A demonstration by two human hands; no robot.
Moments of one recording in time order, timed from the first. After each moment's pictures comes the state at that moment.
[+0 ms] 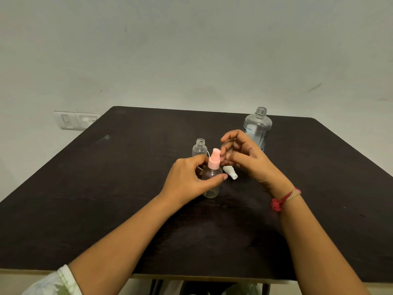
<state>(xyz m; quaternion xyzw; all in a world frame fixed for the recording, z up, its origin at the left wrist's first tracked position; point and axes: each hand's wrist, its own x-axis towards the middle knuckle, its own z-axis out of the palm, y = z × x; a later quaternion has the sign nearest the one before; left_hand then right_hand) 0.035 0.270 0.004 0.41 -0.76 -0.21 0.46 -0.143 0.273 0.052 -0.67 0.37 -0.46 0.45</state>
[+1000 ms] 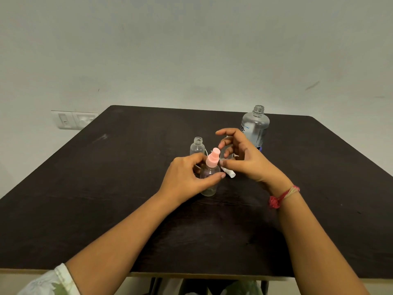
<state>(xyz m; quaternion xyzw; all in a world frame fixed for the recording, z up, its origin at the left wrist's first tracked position) 0.035 0.269 0.004 0.40 -0.76 -0.20 0.47 -0.149 0.269 0.050 -0.73 0.40 -0.41 0.38</state>
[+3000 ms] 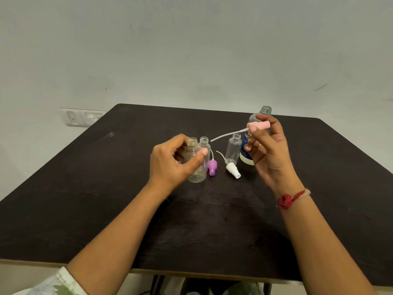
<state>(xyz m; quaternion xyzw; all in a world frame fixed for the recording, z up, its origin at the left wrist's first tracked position) 0.060 0.260 0.019 0.39 -0.69 -0.10 0.60 -0.145 0.276 0.063 -0.45 0.30 -0.69 0.48</state>
